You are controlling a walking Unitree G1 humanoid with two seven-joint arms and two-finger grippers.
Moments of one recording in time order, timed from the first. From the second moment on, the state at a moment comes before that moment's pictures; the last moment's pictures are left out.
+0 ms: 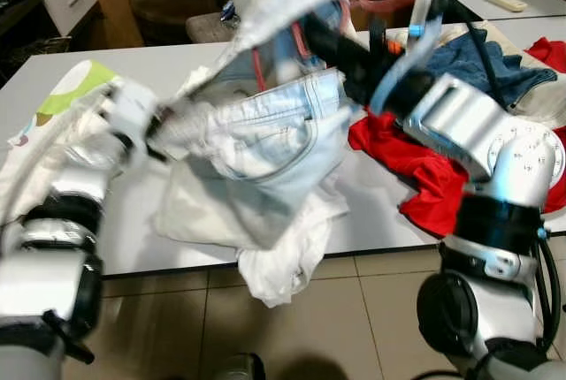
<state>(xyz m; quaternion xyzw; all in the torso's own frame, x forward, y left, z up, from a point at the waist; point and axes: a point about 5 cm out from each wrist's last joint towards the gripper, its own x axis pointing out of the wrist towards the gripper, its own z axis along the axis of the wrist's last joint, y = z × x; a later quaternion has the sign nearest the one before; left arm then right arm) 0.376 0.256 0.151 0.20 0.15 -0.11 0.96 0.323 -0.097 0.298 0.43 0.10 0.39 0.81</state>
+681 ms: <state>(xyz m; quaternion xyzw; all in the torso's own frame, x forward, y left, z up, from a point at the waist) 0.328 0.277 0.174 0.06 -0.01 -0.12 0.99 0.318 -0.093 0.361 0.38 0.01 0.45 0.81</state>
